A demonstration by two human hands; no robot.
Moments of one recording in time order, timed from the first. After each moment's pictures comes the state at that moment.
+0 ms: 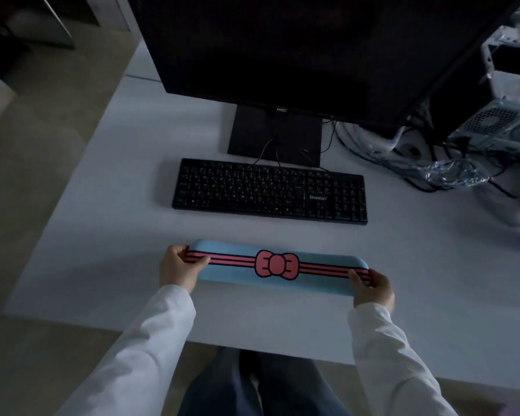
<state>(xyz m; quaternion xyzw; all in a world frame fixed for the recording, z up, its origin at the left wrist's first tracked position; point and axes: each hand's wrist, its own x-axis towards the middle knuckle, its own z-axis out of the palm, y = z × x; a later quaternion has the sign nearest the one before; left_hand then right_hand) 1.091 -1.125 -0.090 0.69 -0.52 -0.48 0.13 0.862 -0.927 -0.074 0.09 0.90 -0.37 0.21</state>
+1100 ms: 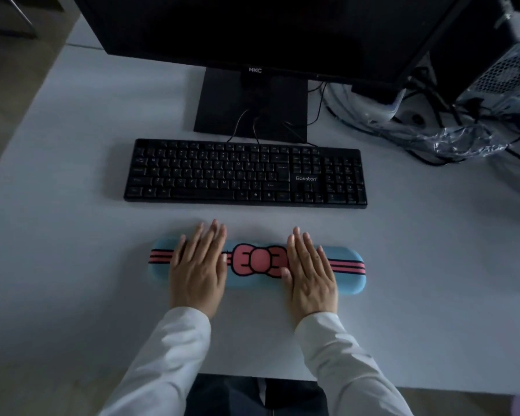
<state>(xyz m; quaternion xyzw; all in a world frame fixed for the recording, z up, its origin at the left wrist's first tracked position) 1.041 -1.082 -0.155 0.39 -0.91 -0.07 0.10 0.900 -0.958 -0.153 -0.46 0.88 -0.10 0.01</state>
